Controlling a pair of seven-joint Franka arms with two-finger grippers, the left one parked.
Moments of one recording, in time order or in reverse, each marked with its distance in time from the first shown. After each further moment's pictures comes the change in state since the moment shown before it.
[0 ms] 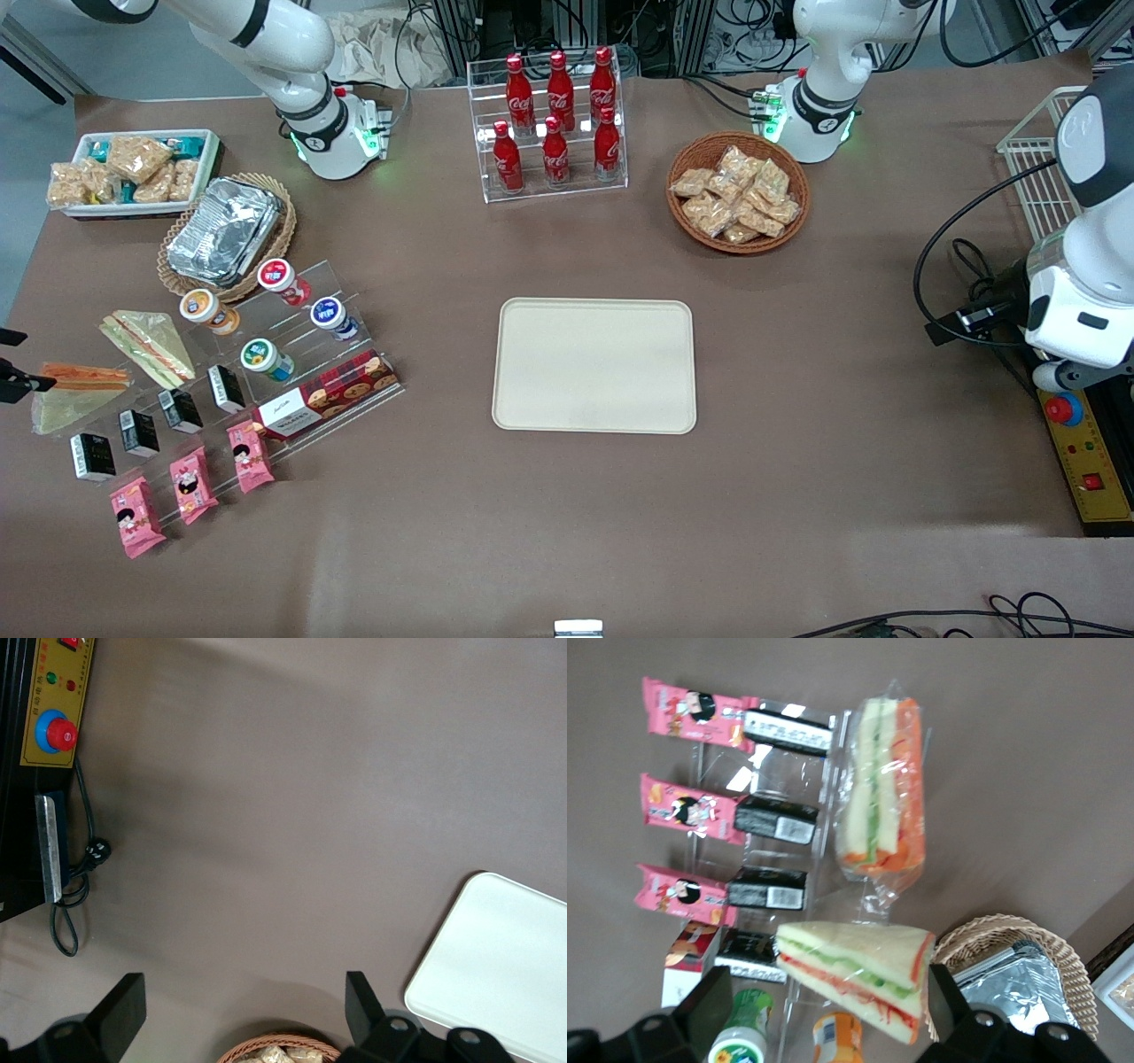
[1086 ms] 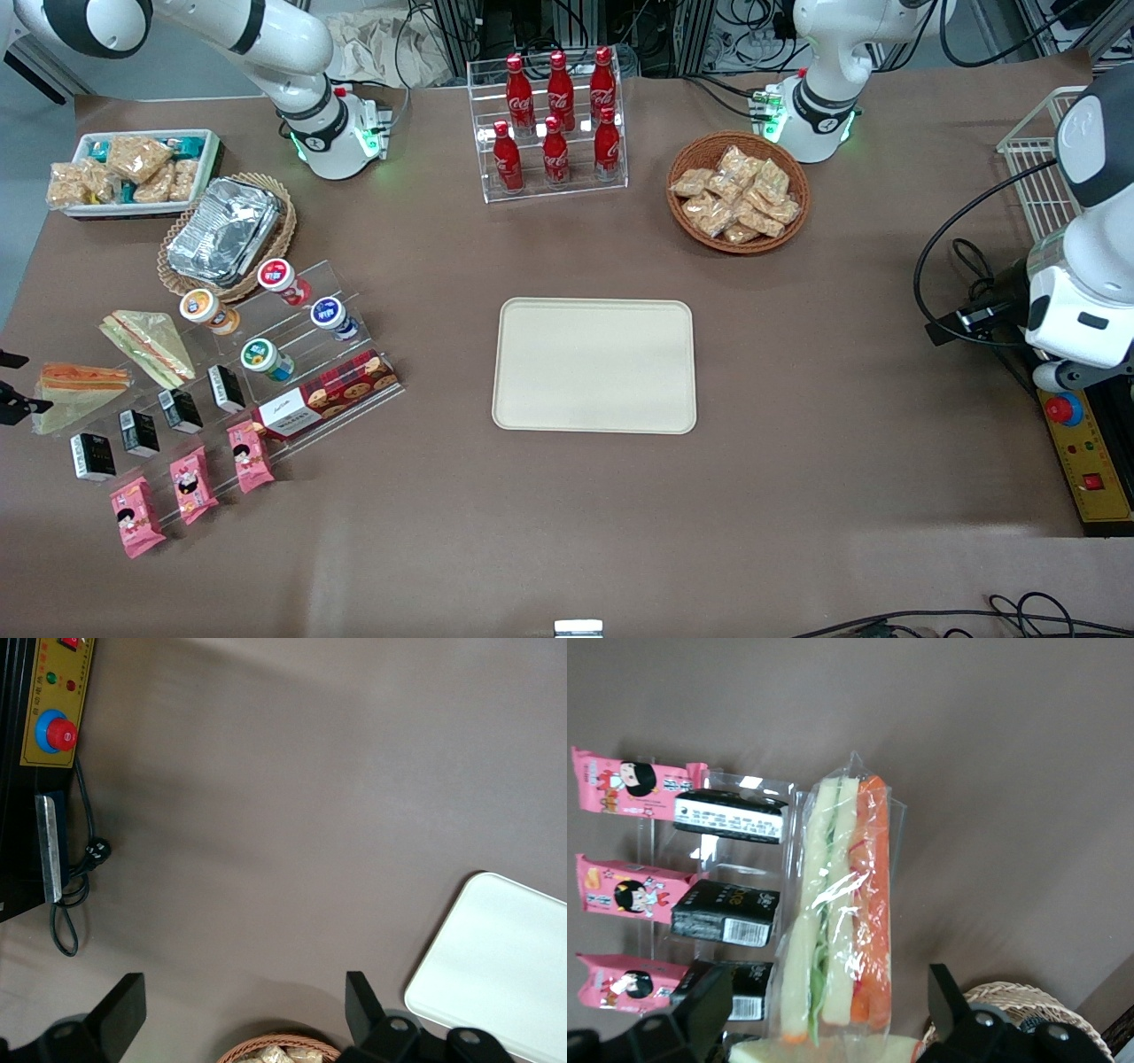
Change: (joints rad) arm -0.053 0.122 -0.007 -0.003 -0.010 0.154 -0.033
